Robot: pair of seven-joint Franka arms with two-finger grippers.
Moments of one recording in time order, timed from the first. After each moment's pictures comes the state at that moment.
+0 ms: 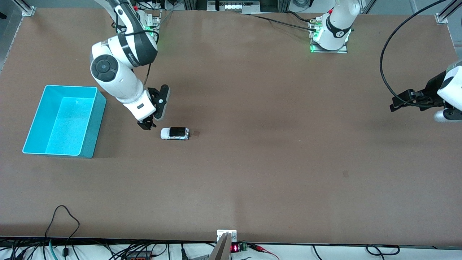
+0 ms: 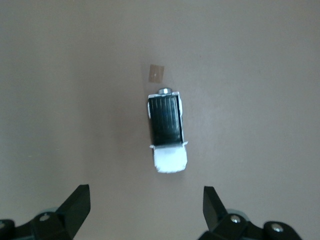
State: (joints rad) left arm 0.09 0.07 -0.05 -1.62 -0.05 1.67 -0.01; right arm 0.12 0.23 0.29 -2.03 -0.01 2.28 -1.07
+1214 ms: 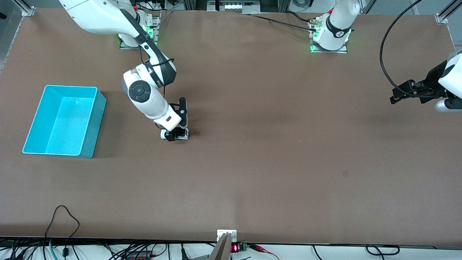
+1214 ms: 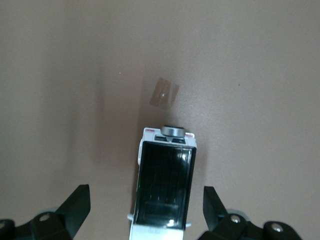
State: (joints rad) left arm 0.09 0.03 -0.05 -1.65 -0.05 1.65 -0.02; right arm 0.18 0.49 0.28 -2.02 -0.15 2.53 -1.14
